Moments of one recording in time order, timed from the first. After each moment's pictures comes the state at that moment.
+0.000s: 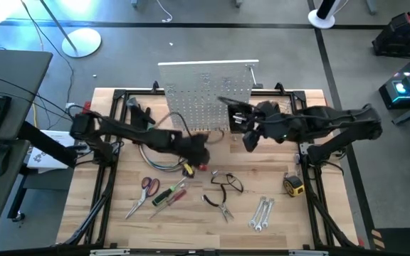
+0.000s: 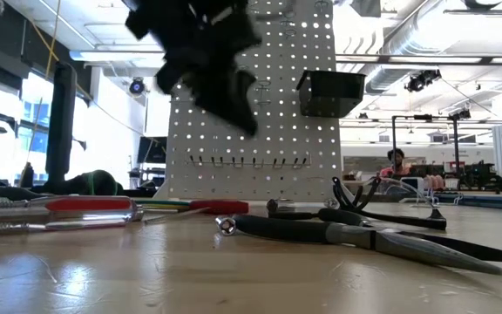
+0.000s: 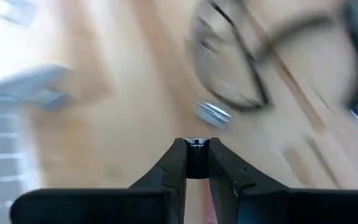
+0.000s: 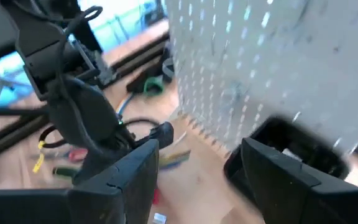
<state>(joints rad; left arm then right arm) -0.04 1.70 1.12 -0.25 -0.02 0.41 0.21 1.35 1.62 -0.97 0.61 0.65</state>
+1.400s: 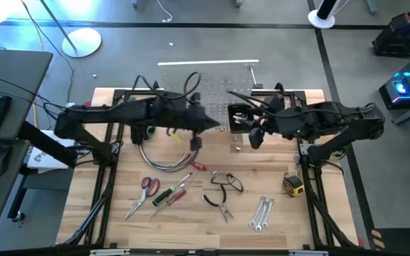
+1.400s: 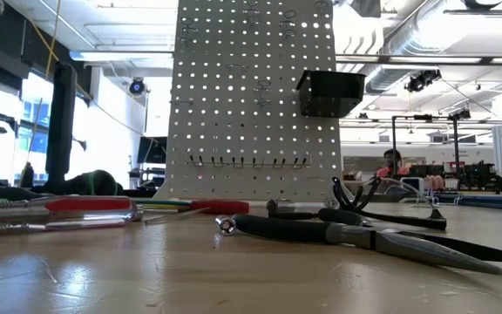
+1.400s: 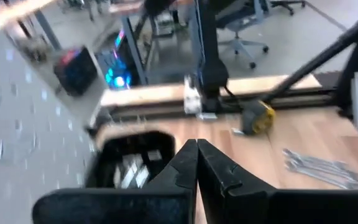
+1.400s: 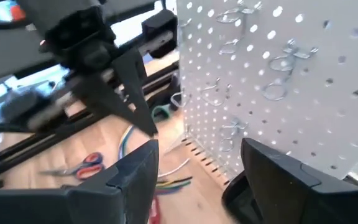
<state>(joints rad) 0.04 1.52 1.54 -0.40 -0.07 0.12 0.23 1.35 1.72 -0.97 0.65 0.56</state>
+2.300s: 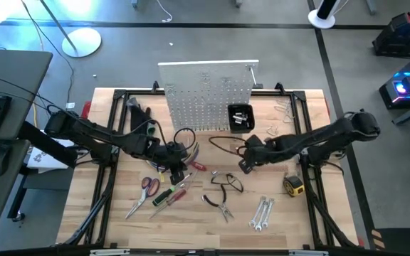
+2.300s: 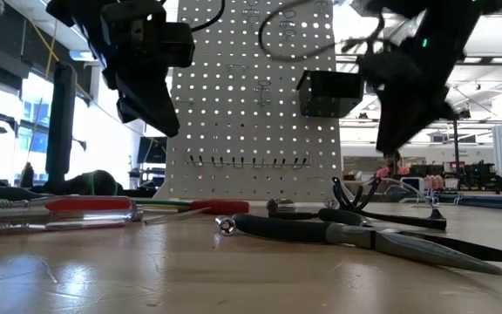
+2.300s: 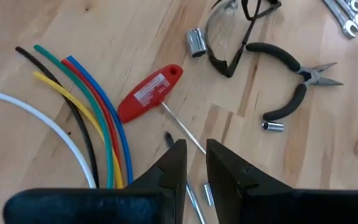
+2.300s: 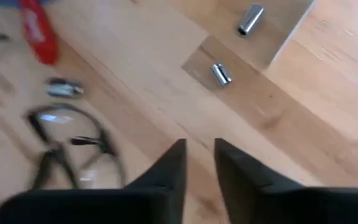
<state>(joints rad) -0.16 1.43 0.85 -0.34 -0.05 -0.56 0.17 1.38 0.84 -0.65 0.30 0.96</state>
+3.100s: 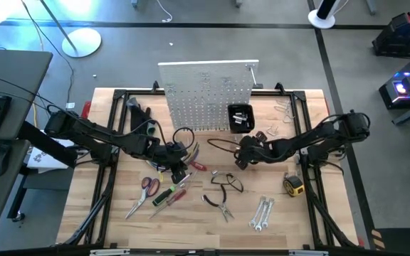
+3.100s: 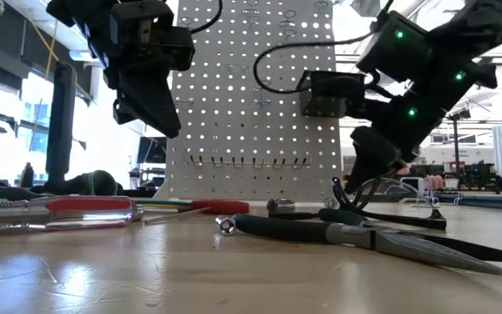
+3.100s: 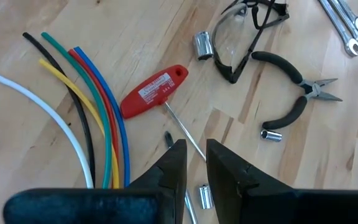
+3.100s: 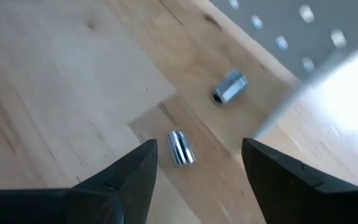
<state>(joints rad) -0.16 1.43 0.85 -0.34 -0.07 -0.64 0.09 1.52 0.59 -0.07 0.53 0.54</state>
